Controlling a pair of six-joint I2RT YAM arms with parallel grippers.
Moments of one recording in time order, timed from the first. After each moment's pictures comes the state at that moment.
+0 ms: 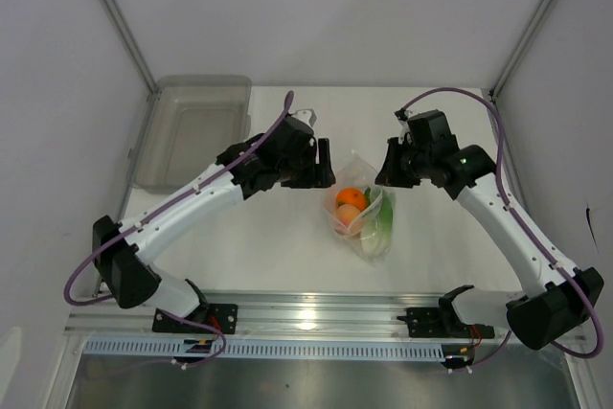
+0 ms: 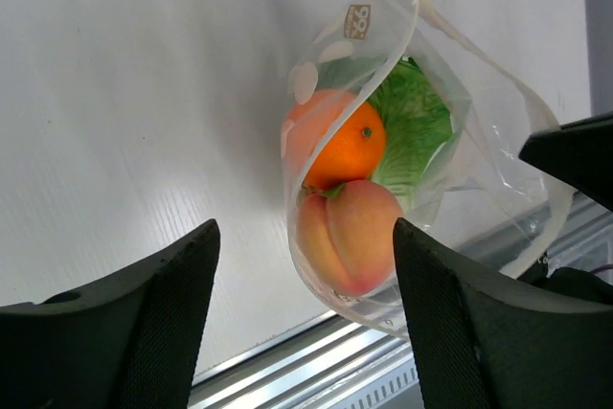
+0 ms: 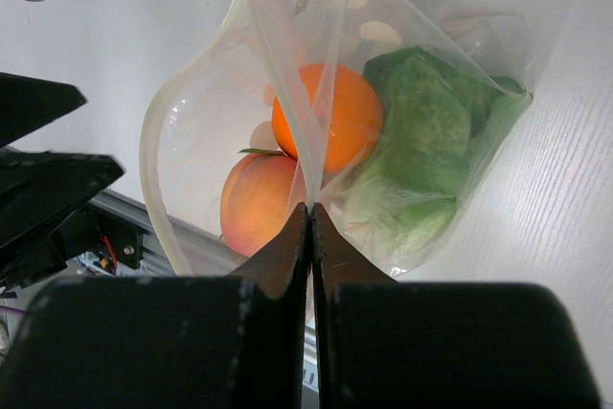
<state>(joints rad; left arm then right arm) -0.83 1.45 1.42 -0.72 -0.10 -0.68 0.47 1.25 1.31 -0.87 -0.16 0.46</state>
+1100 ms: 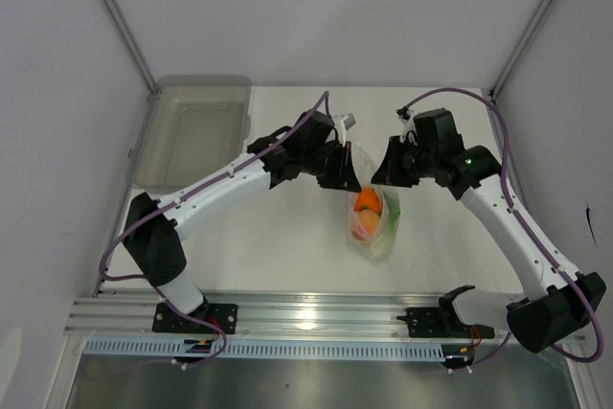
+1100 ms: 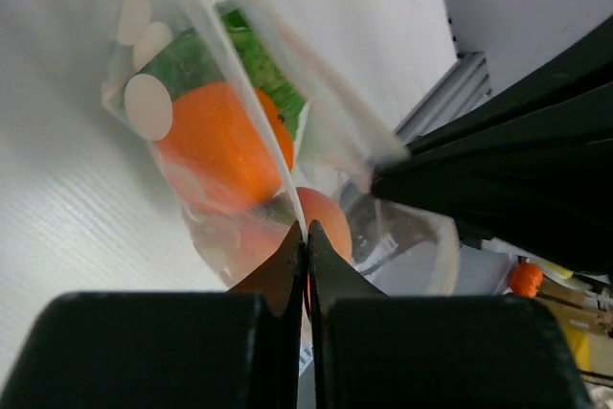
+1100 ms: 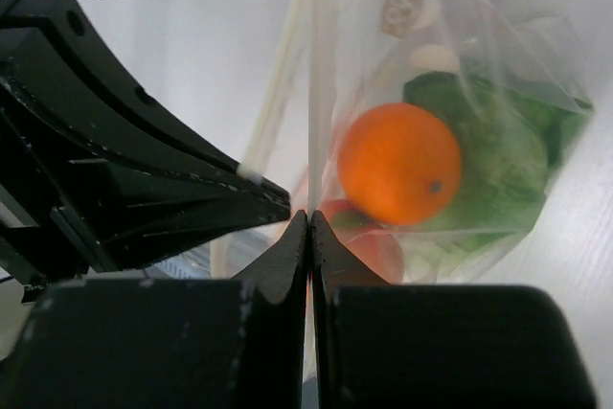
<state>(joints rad) -0.82 1.65 1.48 -0.54 0.35 -0.65 0.44 1.23 1.31 -0.85 -0.27 0.47</state>
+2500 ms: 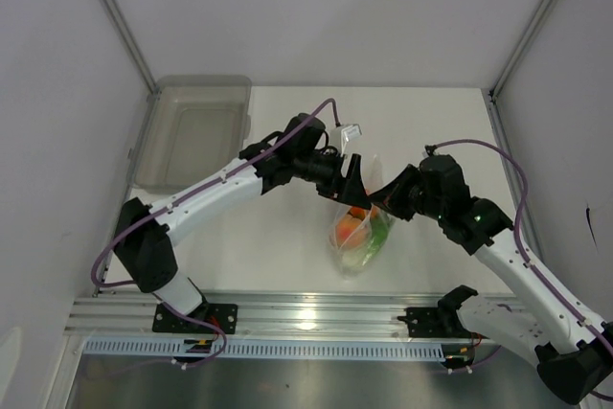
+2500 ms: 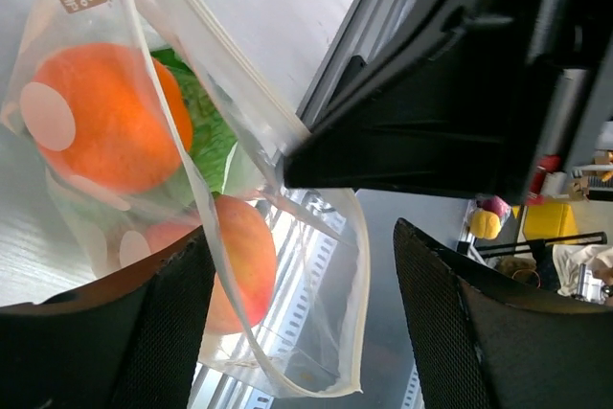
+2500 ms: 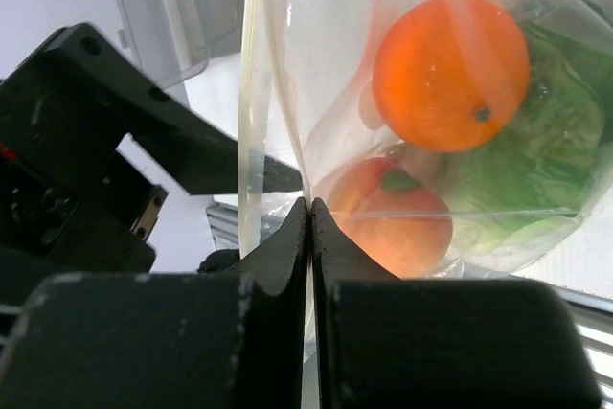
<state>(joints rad) -0.80 1.60 1.39 -0.44 0.67 -0.52 0.57 0.91 0.93 -0.61 -0.11 1.12</state>
